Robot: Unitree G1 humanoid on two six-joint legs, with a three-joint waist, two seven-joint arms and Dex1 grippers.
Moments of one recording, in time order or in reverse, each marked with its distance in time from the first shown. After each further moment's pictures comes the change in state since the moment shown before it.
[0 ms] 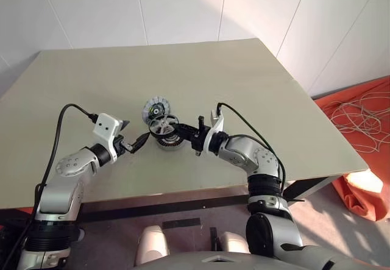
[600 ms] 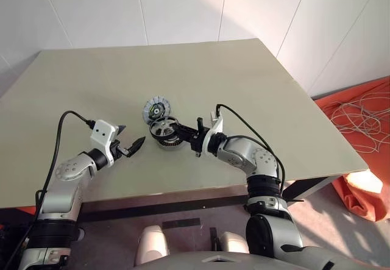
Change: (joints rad) left arm -0.001 -0.005 -0.004 0.190 0.027 -0.177 -0.049; right arm 0.008 -0.001 0.019 0.000 -0.054 -0.035 0.021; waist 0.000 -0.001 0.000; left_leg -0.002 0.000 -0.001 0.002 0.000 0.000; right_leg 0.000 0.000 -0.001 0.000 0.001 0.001
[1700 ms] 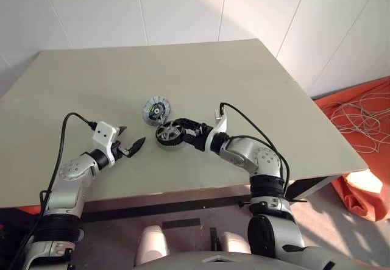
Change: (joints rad) left arm -0.041 -0.019 -0.006 0.122 0.025 -0.093 -0.026; right arm 0.002 -0.017 -0.006 -0.038 -0.079 -0.006 0.069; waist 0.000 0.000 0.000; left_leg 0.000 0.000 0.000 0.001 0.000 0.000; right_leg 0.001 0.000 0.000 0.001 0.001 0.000
